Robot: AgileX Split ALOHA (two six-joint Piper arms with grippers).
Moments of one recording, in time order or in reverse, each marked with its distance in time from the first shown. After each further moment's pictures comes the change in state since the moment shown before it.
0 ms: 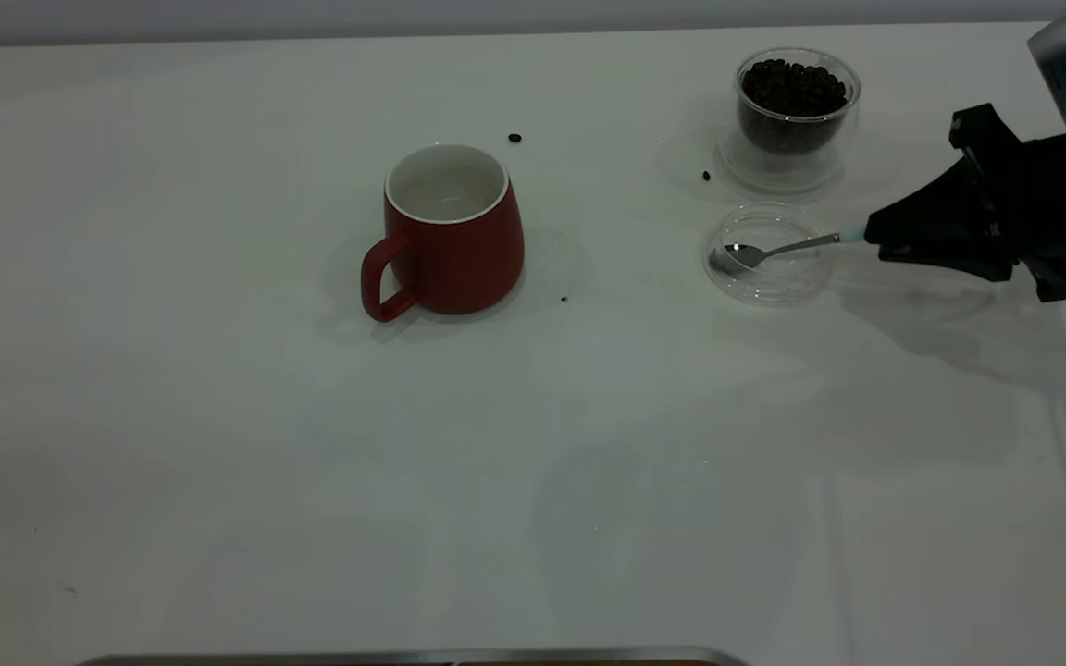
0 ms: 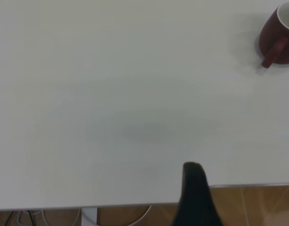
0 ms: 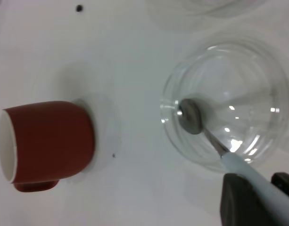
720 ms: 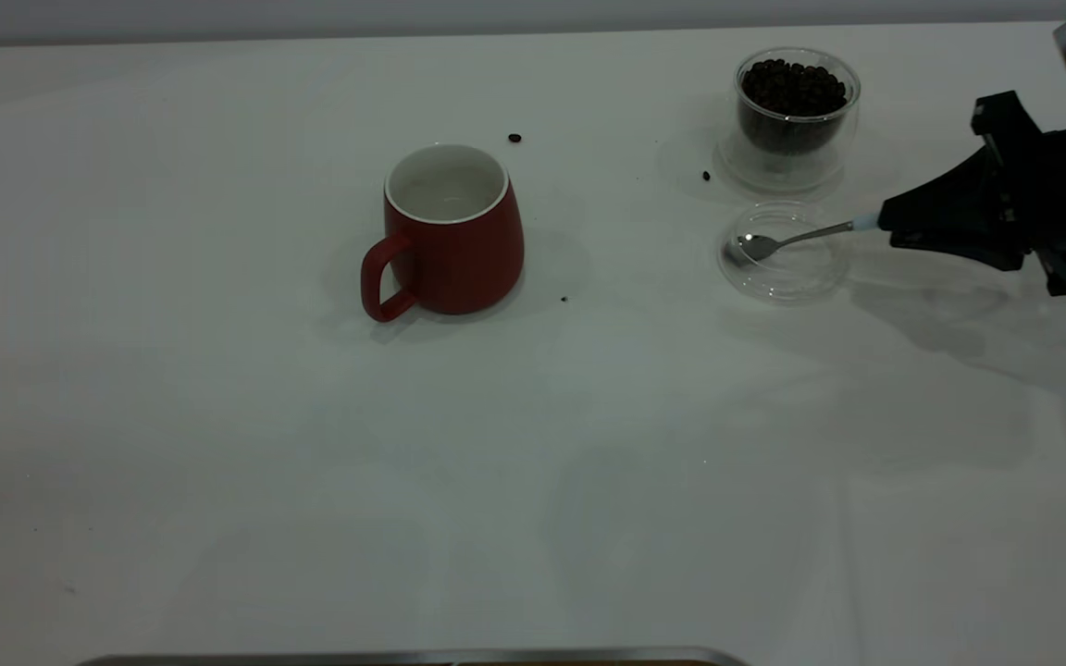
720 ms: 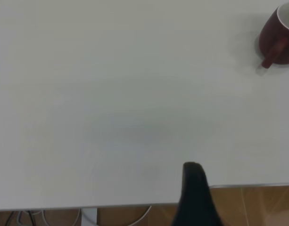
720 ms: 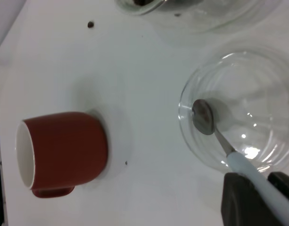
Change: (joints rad) left arm 0.000 0.000 0.000 0.000 -0.001 0.000; right arm -0.024 0.000 0.001 0.000 0.052 0.005
